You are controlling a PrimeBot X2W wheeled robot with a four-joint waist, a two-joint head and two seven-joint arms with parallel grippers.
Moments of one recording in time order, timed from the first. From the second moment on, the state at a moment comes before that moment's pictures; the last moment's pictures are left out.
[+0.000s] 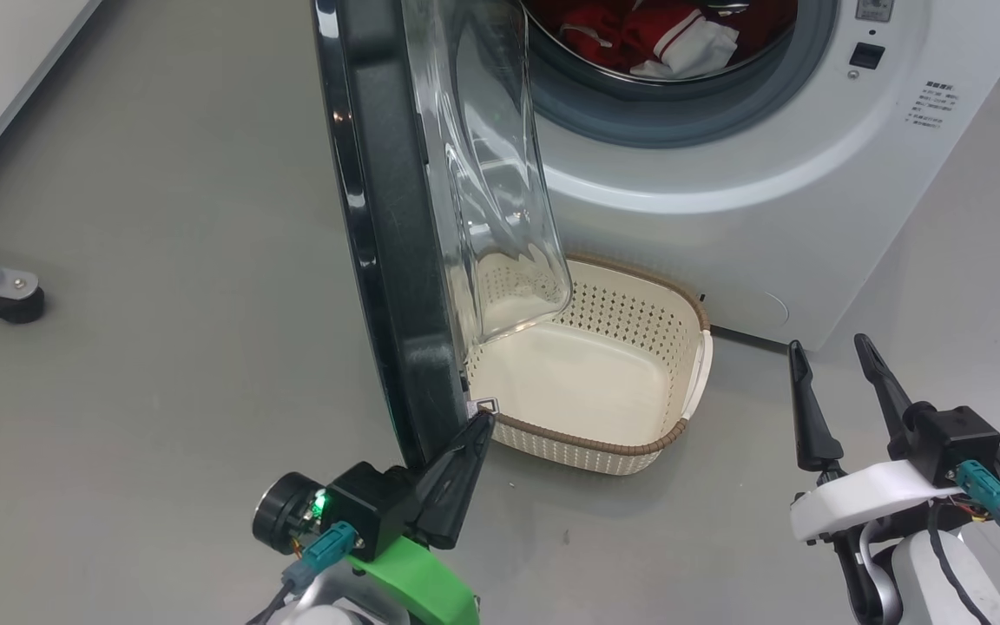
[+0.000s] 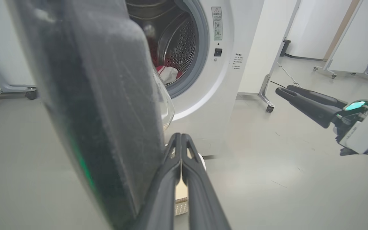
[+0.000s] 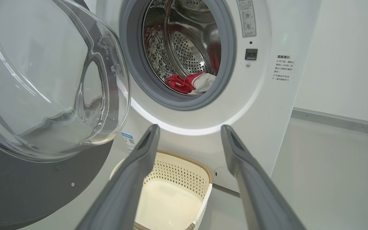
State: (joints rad) left arm -0.13 0.07 -0.60 0.03 -0.39 -0.06 -0.07; right arm -0.09 -0.07 0.07 0.25 0.22 0.06 -0.26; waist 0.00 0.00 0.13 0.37
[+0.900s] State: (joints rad) left arm -0.13 0.06 -0.48 0.08 -0.41 0.03 -0.15; right arm -0.09 -0.06 0.04 0.25 0.18 0.07 -0.26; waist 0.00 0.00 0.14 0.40
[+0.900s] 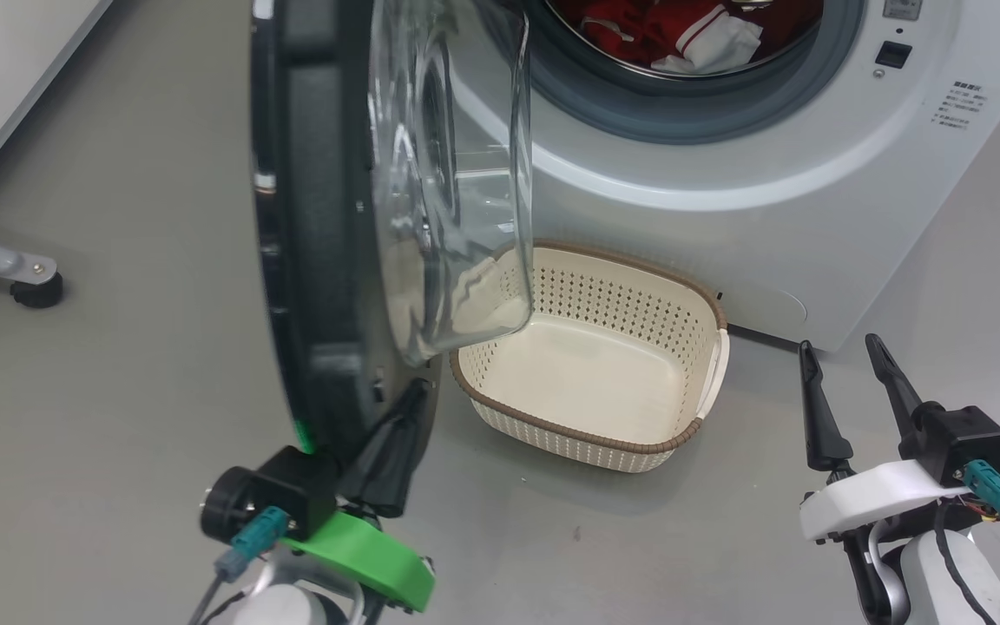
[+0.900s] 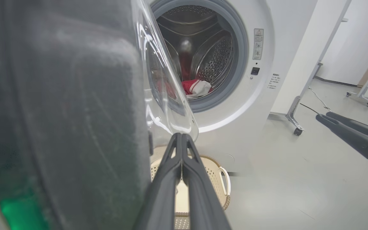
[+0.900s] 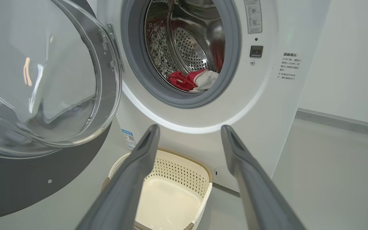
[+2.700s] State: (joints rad) left arm -0.29 0.20 0.07 0.39 -0.53 0.11 -0.25; right arm -0.16 -0.09 0.01 0.24 0.14 0.10 -0.26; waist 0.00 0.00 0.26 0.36
